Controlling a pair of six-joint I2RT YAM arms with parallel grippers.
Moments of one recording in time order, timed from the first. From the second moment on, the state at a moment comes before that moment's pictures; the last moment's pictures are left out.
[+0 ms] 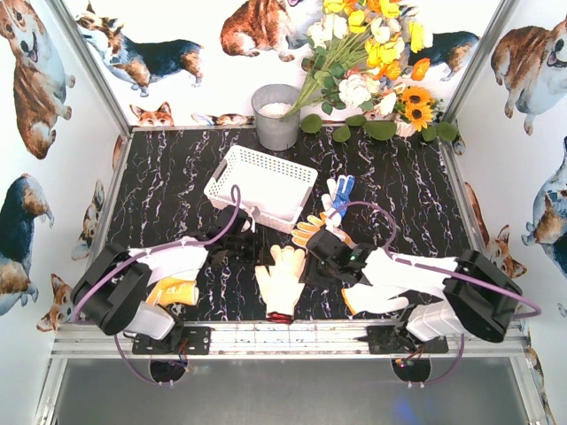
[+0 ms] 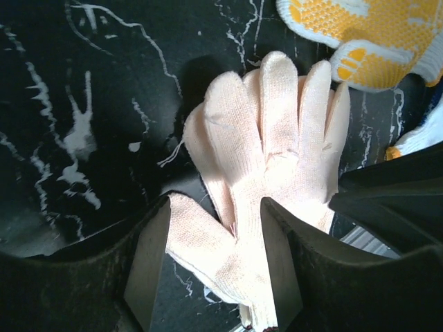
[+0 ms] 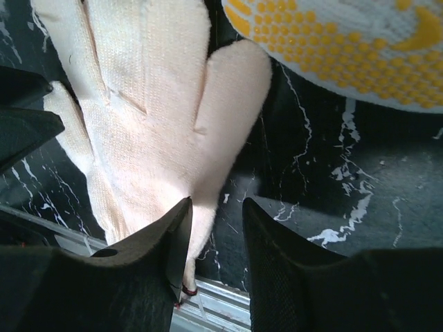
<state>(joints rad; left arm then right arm) -0.61 1.45 0.61 -0.04 0.32 -0.66 0.91 1.36 0.63 -0.29 0.03 1.09</state>
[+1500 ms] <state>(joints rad) -0.60 1.55 0.65 0.04 0.33 -0.65 0.91 1.35 0.59 -0.21 0.05 1.12</state>
